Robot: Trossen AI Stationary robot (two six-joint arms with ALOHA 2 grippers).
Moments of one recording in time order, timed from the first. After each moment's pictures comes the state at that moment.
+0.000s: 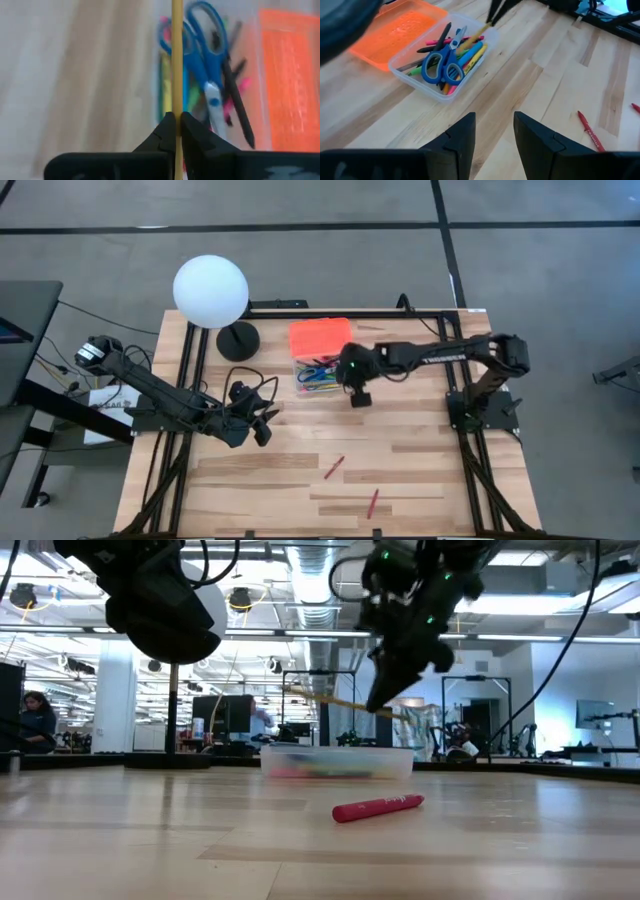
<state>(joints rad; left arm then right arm) -0.47 1.18 0.75 -0.39 -0.74 -0.85 -0.16 1.66 1.11 -0.46 0.01 -0.40</state>
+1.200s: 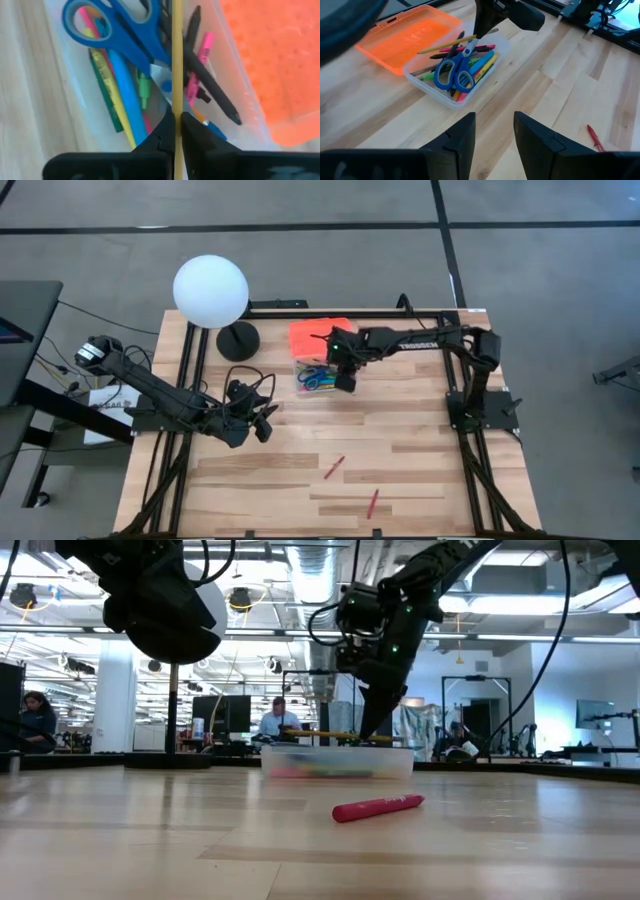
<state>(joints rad) -0.47 1.18 0.75 -0.41 -0.81 -0.90 -0.28 1.87 1.30 -0.61 0.00 -0.11</state>
